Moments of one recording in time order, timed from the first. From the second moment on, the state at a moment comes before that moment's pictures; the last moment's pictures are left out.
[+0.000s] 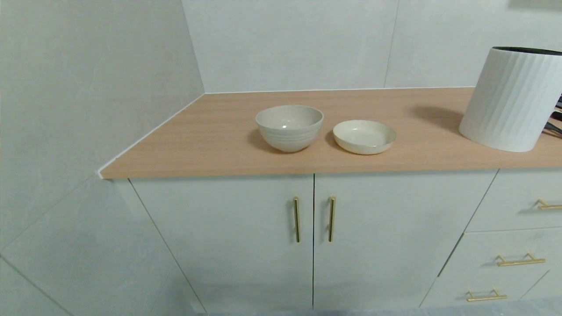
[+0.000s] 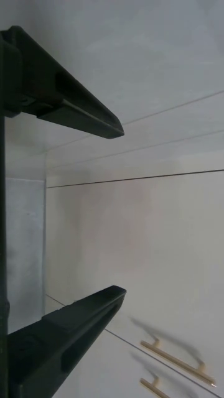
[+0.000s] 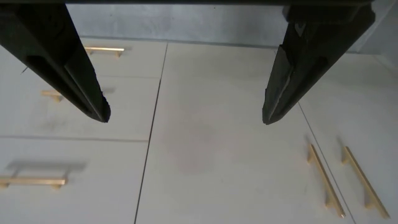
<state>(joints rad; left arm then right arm) 0.00 0.00 0.00 0.00 0.02 -0.01 0.00 0.00 0.00 0.00 0.06 -0.02</state>
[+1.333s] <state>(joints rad) 0.00 0.00 0.00 0.00 0.02 -0.01 0.00 0.00 0.00 0.00 0.06 -0.01</state>
